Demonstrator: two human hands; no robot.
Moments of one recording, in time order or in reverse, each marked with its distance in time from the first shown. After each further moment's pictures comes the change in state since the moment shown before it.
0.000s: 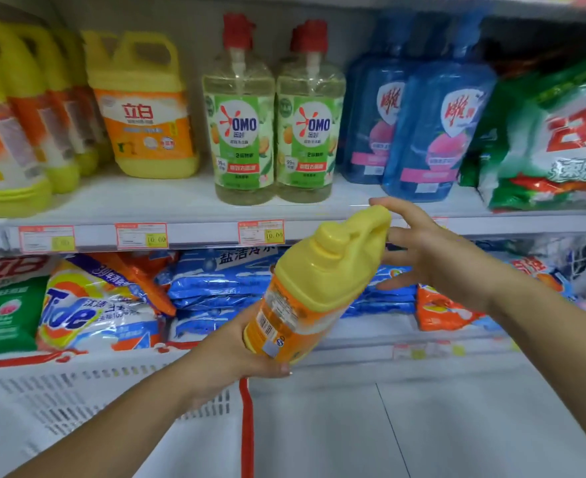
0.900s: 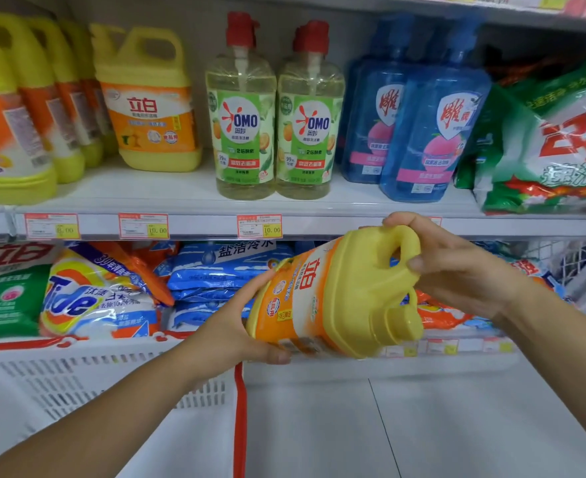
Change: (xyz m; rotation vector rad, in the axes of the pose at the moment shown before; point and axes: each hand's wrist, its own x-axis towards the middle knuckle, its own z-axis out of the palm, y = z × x) left_hand 0.000 0.008 0.006 0.117 0.045 0.112; right_hand -0.018 0.014 -0.023 0.382 -0.227 -0.051
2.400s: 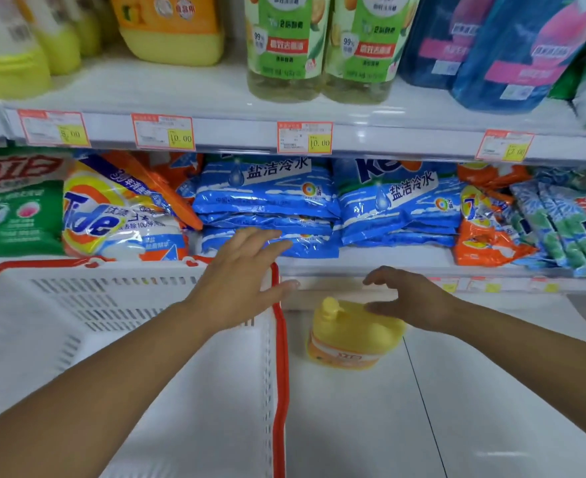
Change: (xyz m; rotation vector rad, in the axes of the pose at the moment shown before) left_hand 0.003 -0.081 -0.036 1.096 0.221 0.326; right_hand 0.024 0.174 0.015 -1.098 0.151 0.481
